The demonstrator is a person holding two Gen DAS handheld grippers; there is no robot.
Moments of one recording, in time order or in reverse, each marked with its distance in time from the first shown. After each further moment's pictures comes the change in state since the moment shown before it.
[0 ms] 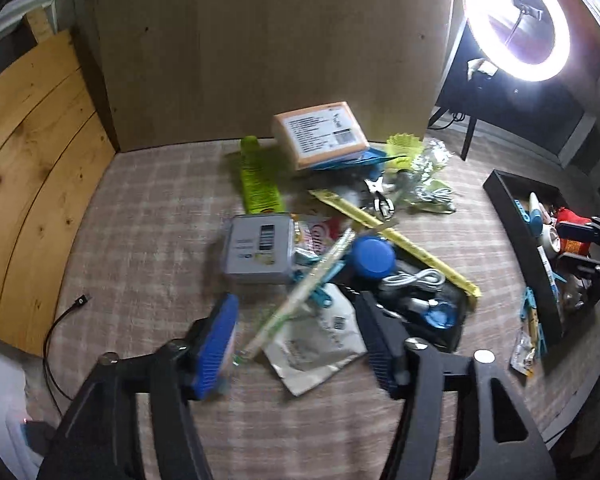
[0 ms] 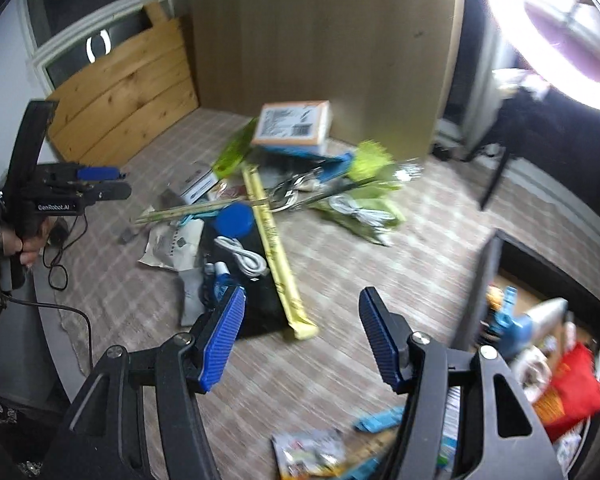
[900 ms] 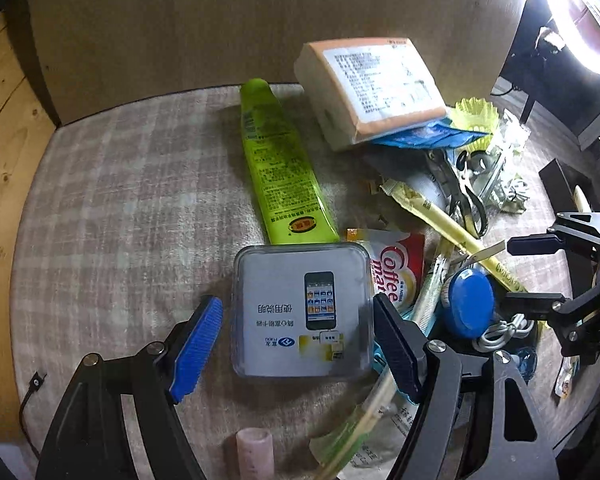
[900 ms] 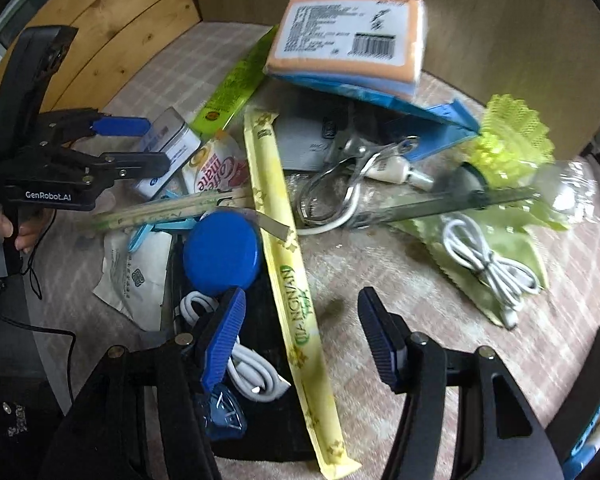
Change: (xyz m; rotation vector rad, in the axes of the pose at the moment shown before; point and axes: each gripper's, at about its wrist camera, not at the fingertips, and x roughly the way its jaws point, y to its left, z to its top) left arm 0.132 0.030 0.047 0.021 0.205 -0.045; right arm 0.175 0.015 0.065 -0.063 0.314 0.145
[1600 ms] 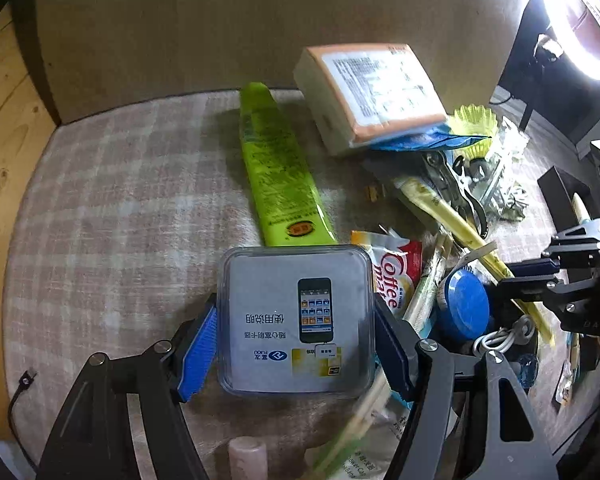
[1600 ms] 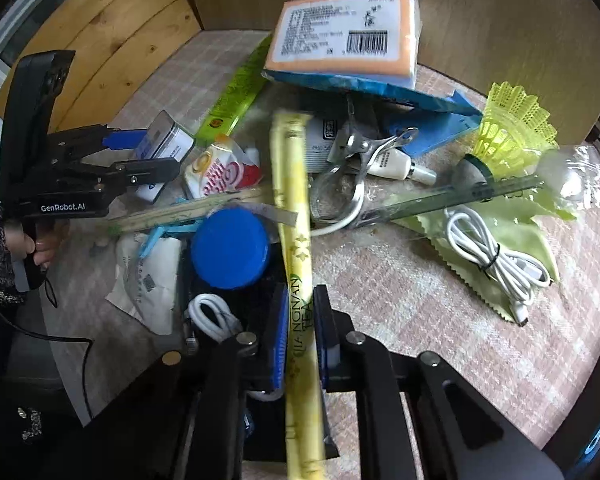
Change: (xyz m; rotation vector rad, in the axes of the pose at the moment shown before) left arm -0.007 0.003 -0.004 -0.028 -0.065 -0.003; right arm -0.009 -0.006 -0.006 0.044 -0.027 0.060
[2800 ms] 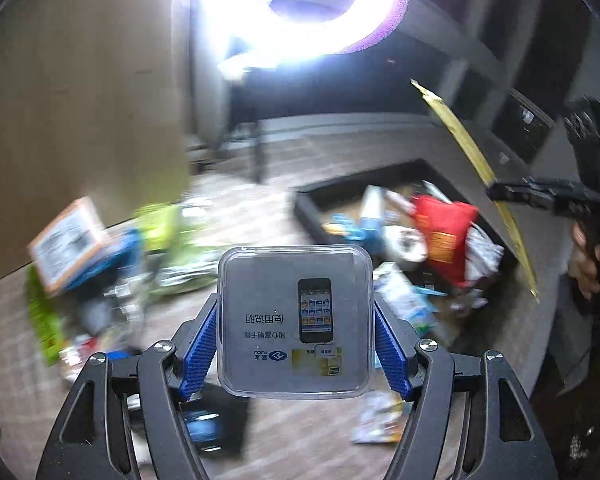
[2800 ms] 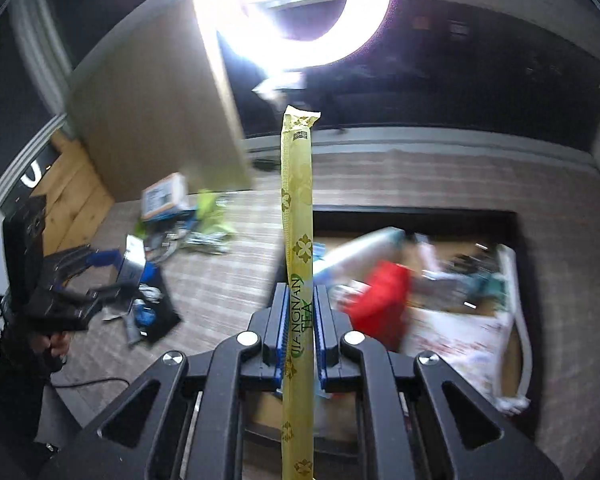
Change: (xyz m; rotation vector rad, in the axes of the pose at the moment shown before) left arm -0.095 -0.302 -0.025 0.385 -0.180 -0.290; right arm -0.297 -0.131 -0.229 0.429 -0.462 -0.277
